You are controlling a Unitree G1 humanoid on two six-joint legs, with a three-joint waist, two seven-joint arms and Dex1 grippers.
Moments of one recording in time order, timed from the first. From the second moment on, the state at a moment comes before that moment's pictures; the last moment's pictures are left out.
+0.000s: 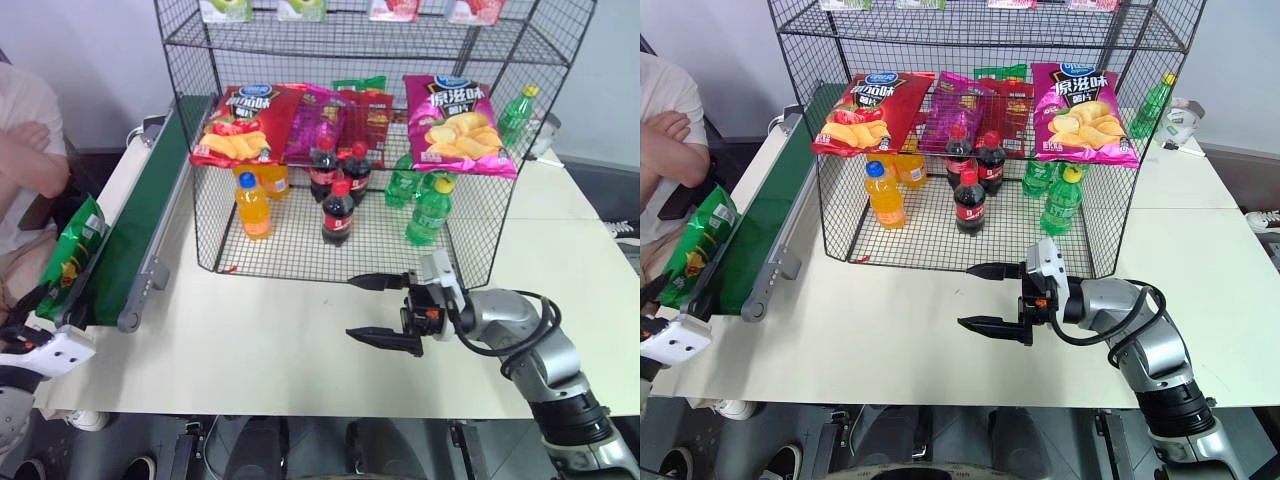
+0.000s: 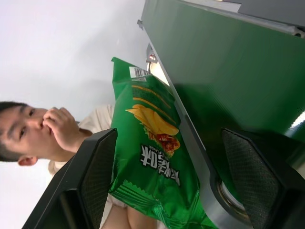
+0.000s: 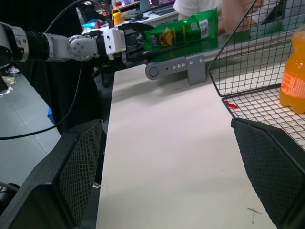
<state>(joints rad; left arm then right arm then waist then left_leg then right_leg) 0.24 0.86 0.37 0.55 0.45 -0.76 0.15 -0.19 -0.58 0.09 -0.27 0.61 0.40 1.15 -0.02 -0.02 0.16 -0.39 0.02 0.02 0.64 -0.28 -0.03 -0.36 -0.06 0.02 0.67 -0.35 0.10</state>
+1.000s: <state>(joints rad) 0.31 0.86 0.37 0.49 0.42 -0.79 0.19 -0.17 -0.58 0.07 -0.25 0.60 0.36 1.16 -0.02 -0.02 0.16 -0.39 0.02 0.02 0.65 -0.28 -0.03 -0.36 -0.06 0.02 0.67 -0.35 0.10</state>
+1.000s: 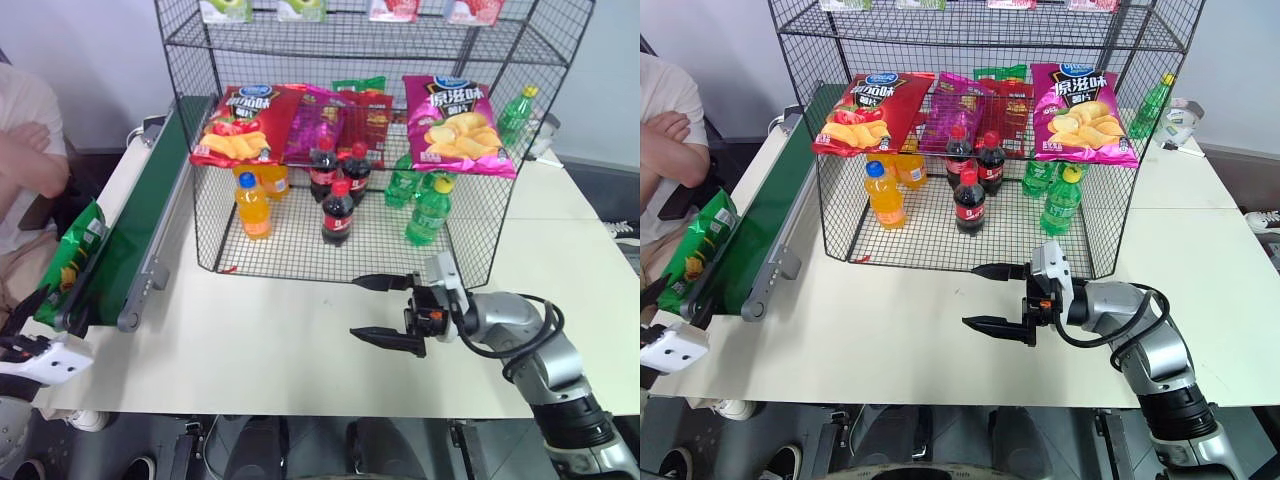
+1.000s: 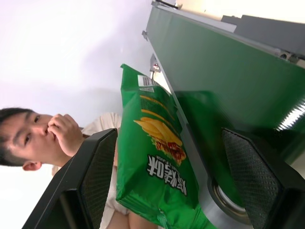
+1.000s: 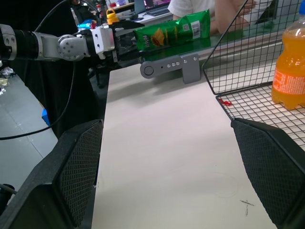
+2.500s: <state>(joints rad) -0.04 0.71 0.48 0.83 -0.31 -0.67 -0.54 -0.17 -0.58 0.06 -0.29 0.61 0.43 1.13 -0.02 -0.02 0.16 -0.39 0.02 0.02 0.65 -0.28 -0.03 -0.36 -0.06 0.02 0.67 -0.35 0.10</state>
